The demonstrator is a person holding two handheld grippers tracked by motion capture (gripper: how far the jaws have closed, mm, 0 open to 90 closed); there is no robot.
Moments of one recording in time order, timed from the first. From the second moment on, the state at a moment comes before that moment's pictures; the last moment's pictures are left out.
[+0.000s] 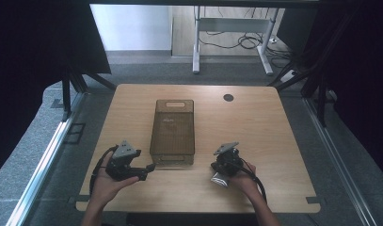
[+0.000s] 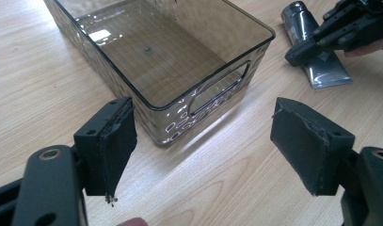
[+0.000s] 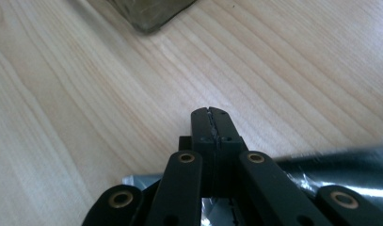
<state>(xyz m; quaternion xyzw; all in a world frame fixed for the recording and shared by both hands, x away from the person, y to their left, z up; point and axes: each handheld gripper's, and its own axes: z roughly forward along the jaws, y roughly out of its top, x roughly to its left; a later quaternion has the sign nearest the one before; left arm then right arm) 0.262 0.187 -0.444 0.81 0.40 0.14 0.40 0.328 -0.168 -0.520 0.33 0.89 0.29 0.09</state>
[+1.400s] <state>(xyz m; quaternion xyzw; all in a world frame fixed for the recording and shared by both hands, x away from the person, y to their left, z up) 0.263 0.187 -0.447 0.82 0.40 0.13 0.40 0.309 -0.227 -0.512 0.37 0.88 0.28 0.09</state>
